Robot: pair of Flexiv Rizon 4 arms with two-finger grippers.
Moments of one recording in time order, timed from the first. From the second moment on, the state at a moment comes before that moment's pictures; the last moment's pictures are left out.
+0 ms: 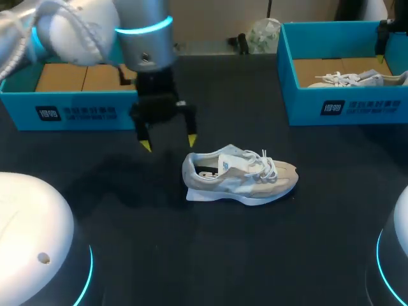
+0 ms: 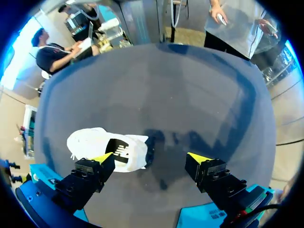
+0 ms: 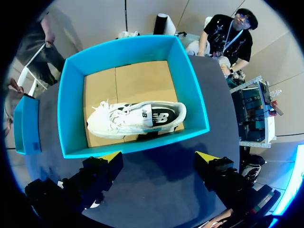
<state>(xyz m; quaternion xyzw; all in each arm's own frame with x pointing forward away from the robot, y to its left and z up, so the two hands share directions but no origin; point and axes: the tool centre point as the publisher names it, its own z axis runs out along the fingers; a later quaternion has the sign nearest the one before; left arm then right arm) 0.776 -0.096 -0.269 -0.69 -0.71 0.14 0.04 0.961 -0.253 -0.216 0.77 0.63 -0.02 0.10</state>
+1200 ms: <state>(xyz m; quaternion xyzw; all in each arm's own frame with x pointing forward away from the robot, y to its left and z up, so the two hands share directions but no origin) 0.779 -0.051 -0.240 -0.49 -0.80 0.35 0.04 0.961 -0.253 -0.216 0.77 0.63 -0.02 0.10</state>
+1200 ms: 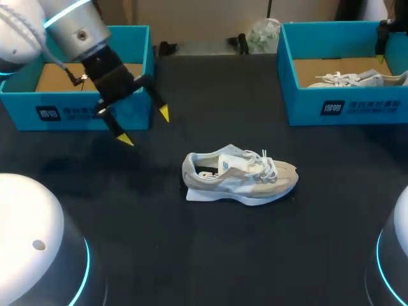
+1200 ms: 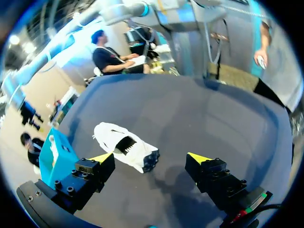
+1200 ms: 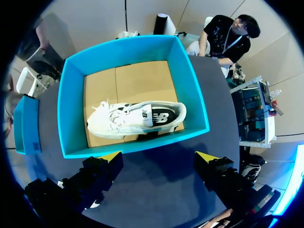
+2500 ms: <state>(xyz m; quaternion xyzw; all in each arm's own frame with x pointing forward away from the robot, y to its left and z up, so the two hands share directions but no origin) 0.758 -0.022 -0.257 -0.16 -0.85 0.50 0.03 0.961 -0.253 -0.216 0.77 0.63 -0.02 0.10</state>
